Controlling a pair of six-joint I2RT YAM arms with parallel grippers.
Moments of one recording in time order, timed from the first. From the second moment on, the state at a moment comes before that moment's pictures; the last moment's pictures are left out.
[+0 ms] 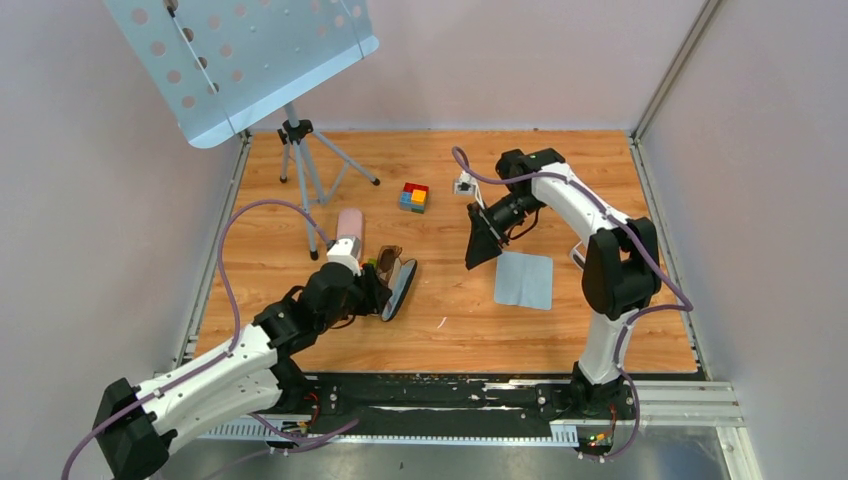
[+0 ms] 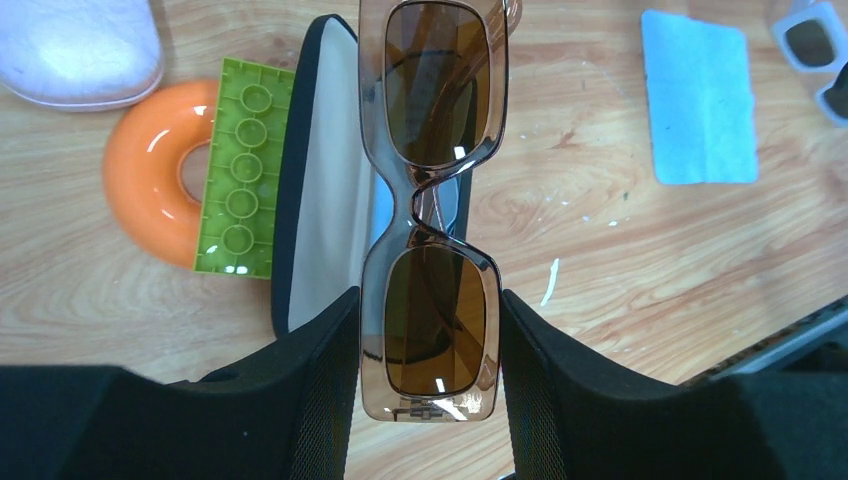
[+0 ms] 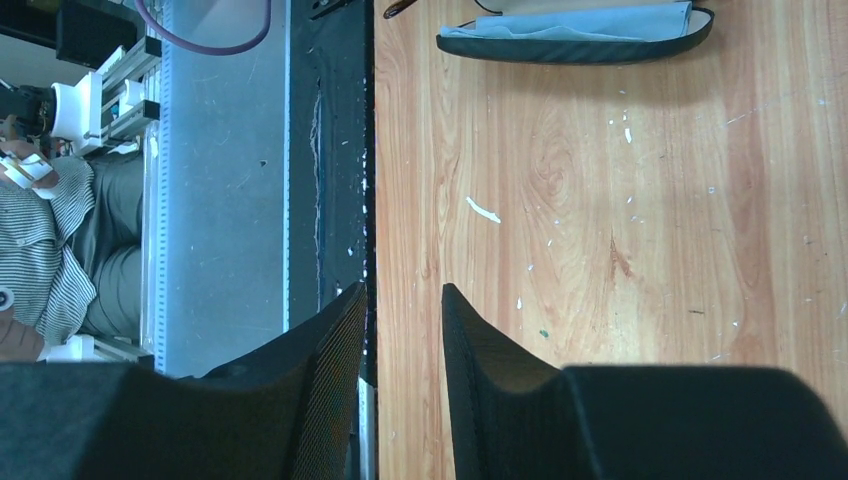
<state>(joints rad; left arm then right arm) -0.82 0.75 0.45 -0.27 -0.26 -0.64 0.38 1.88 1.61 -1.39 -1.09 -0.90</state>
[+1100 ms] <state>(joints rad) -0.55 0.96 0.43 -0.15 0.13 -0.53 0.63 1.75 1.19 -0.64 -0.87 -0.42</state>
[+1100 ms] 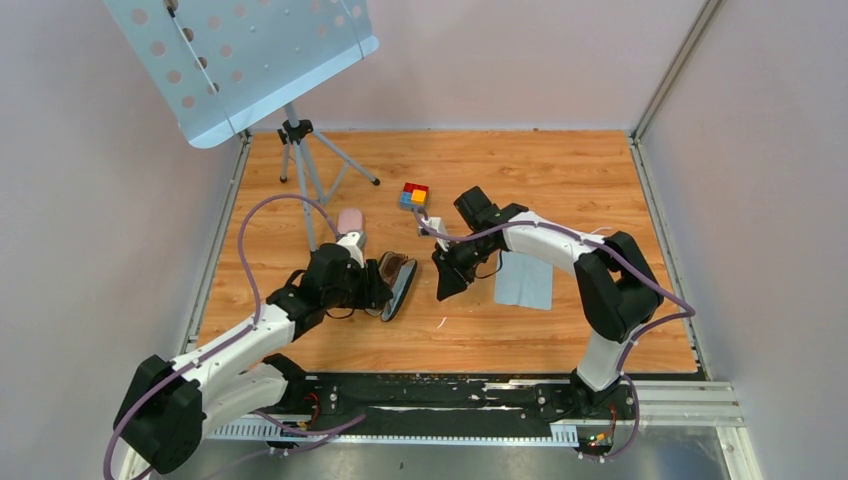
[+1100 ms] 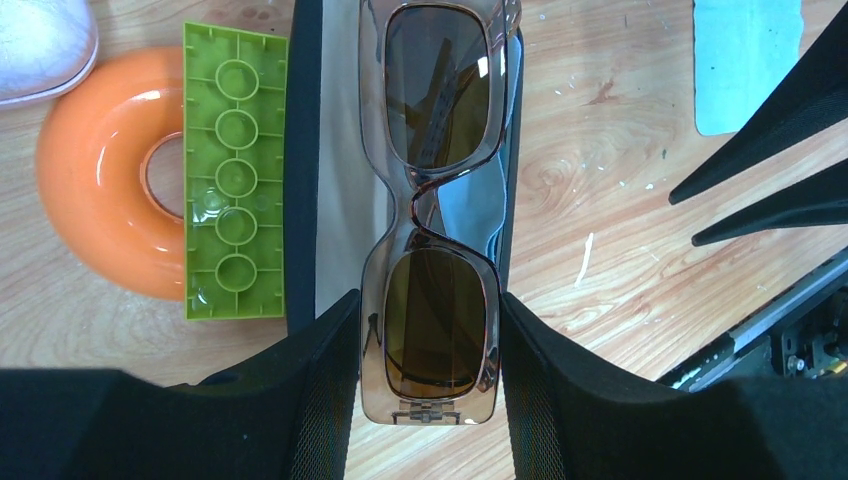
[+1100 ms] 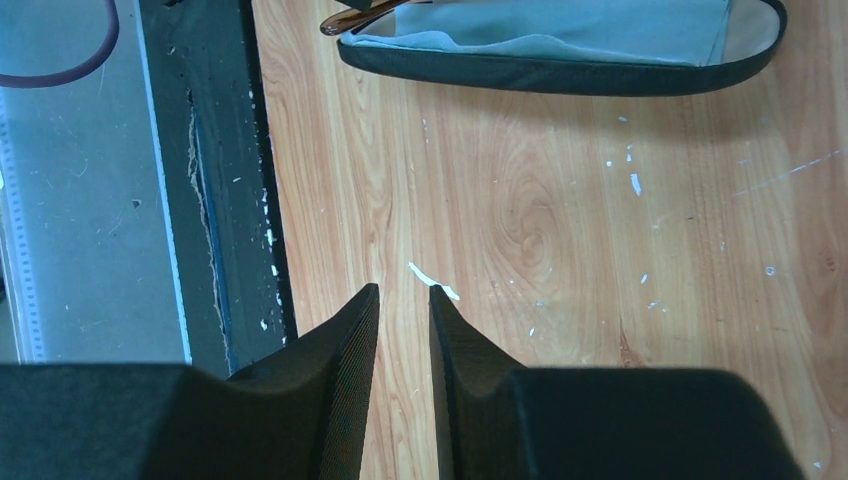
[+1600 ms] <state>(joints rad) -0.55 1.04 0.42 -0.08 0.17 -0.52 0.64 1.77 1.18 -0.61 -0.86 -0.41</state>
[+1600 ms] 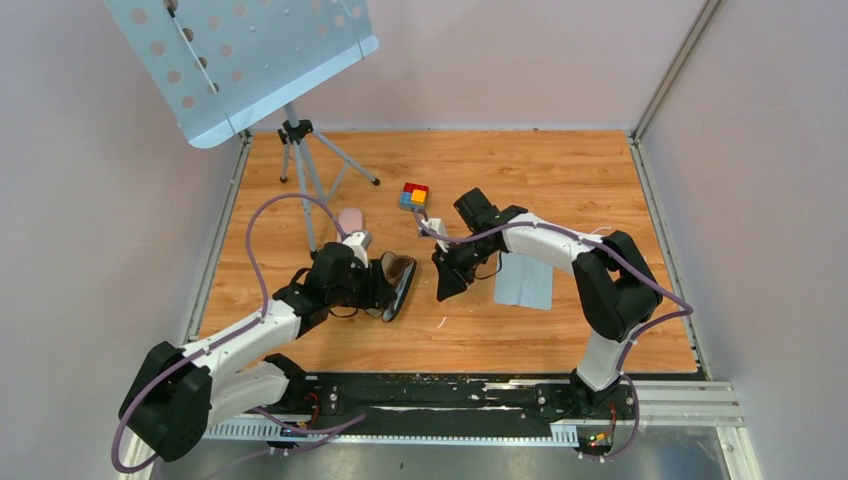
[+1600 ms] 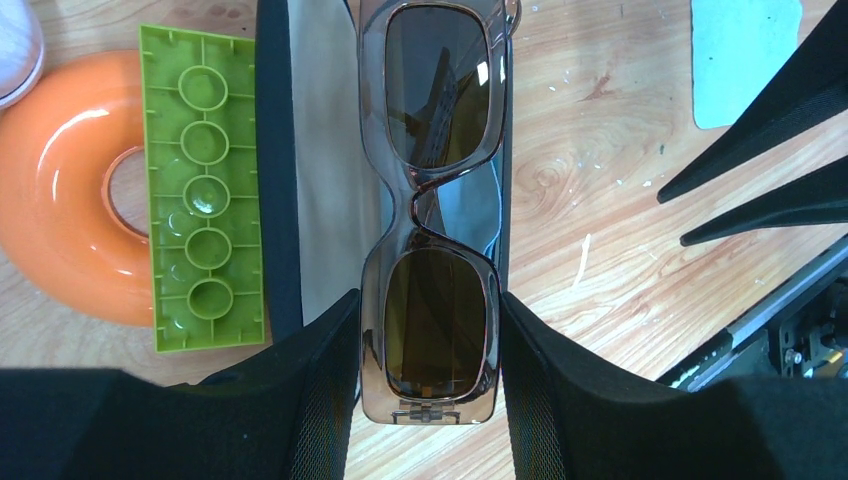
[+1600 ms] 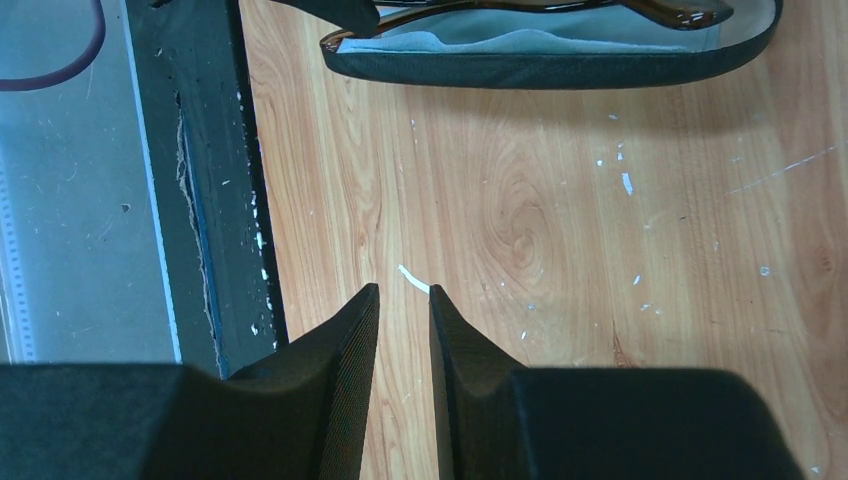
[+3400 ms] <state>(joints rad) -0.82 1.51 0.72 -0.01 0.11 -0.29 0.37 1.58 1.03 -0.43 -0.82 -0.41</state>
